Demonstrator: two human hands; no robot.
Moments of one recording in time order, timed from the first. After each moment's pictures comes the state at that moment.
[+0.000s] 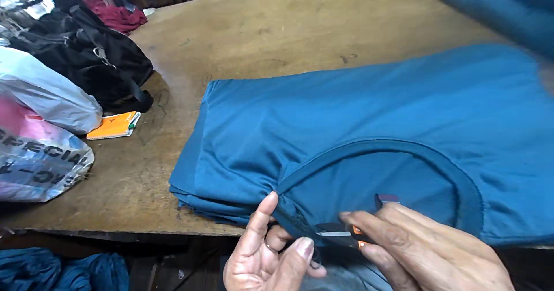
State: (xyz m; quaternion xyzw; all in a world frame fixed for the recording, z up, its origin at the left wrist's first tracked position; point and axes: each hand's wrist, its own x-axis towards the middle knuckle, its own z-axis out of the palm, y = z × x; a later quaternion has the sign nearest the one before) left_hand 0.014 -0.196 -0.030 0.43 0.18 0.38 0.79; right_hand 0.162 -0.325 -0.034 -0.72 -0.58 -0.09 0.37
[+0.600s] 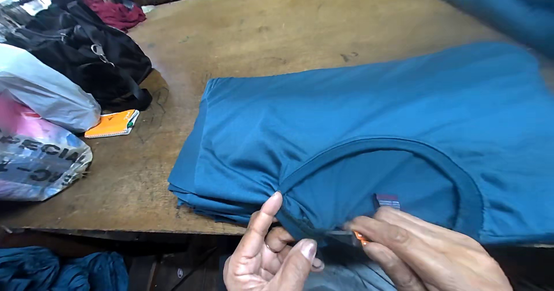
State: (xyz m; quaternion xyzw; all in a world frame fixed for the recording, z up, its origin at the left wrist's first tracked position) left_hand 0.013 -0.197 -0.034 0.47 0.18 0.39 0.77; right_hand 0.161 -0.326 -0.037 -0.70 -0.58 -0.05 0.42
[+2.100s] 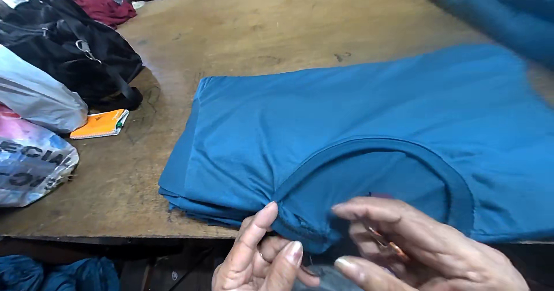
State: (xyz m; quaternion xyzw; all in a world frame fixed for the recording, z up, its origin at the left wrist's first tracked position) left_hand 0.009 -0.194 -0.039 0.48 0.15 0.40 0.77; right_hand 0.149 -0.315 -0.026 -0.62 -0.46 0.13 0.62
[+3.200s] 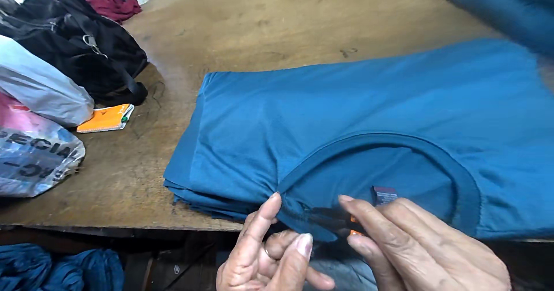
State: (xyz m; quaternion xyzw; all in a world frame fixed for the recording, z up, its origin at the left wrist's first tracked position) left_hand 0.010 -0.202 -0.031 0.49 0.18 0.41 0.75; right_hand 0.148 -0.317 -0.039 -0.75 -0.53 -0.19 0.33
